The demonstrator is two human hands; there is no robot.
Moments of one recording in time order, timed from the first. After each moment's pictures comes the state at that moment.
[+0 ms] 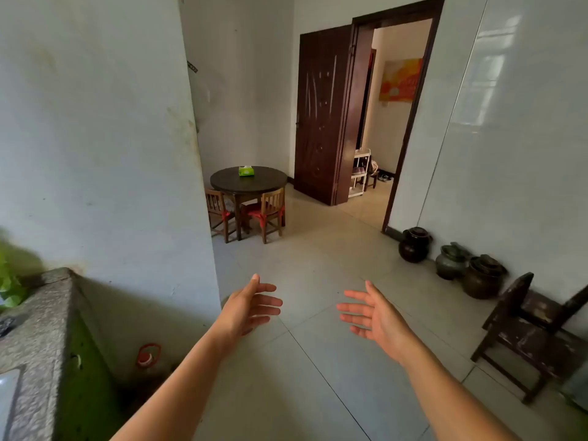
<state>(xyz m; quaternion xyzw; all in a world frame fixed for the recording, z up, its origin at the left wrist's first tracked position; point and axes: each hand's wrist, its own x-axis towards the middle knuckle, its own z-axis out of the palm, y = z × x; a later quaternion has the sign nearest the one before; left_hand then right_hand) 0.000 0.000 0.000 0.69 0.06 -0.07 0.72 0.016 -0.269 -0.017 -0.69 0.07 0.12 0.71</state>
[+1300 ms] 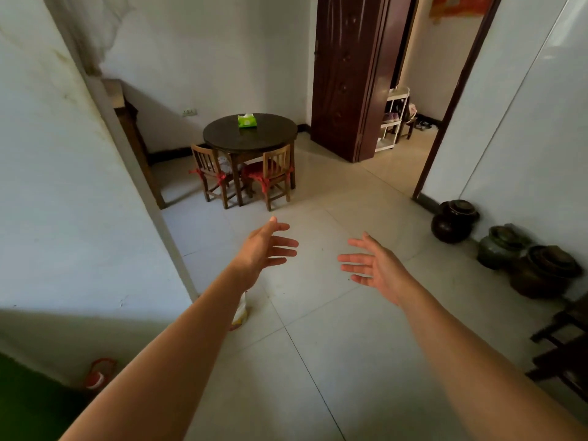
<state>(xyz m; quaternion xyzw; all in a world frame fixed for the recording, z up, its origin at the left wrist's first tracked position) 0.428 -0.099 -0.028 0.69 0.08 -0.07 0.71 0.447 -0.340 -0.052 -0.71 0.05 0.18 0.68</state>
